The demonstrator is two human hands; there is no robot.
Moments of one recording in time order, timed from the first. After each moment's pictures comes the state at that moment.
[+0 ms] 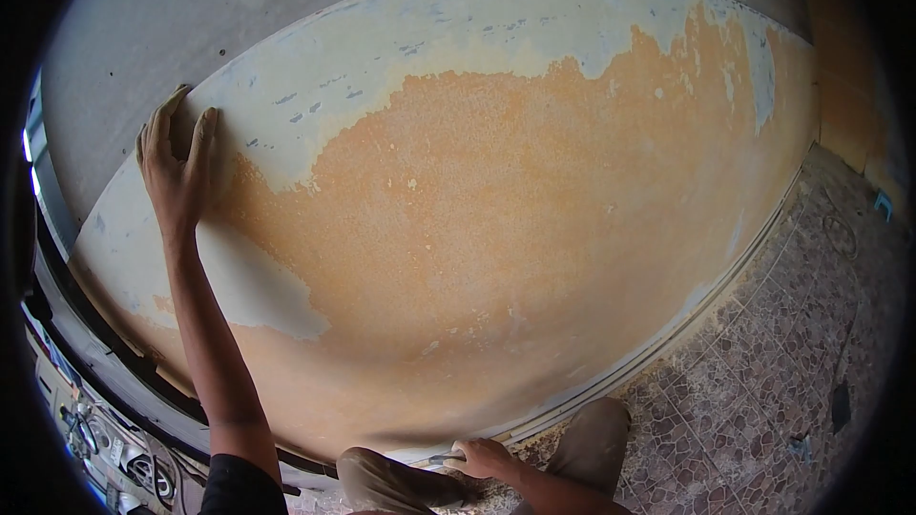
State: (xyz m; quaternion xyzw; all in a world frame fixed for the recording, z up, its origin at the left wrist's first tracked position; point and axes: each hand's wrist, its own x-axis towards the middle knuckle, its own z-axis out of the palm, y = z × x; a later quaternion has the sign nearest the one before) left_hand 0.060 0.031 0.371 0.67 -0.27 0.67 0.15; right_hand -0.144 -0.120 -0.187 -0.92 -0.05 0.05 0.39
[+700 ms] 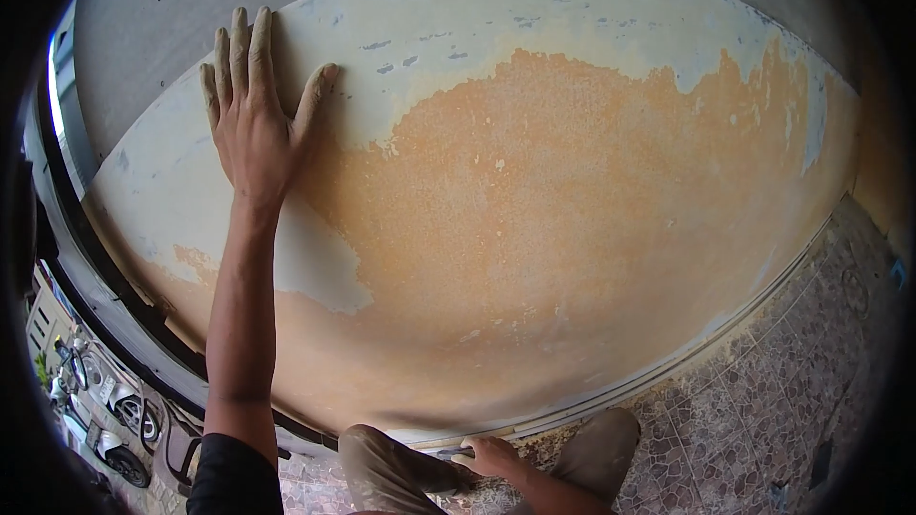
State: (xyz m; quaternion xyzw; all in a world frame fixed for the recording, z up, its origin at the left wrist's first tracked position) left_hand 0.065 0.002 0.339 0.64 -0.24 0.73 0.06; right_hand -0.141 -0.112 -0.218 -0.92 -0.07 0.07 0.37
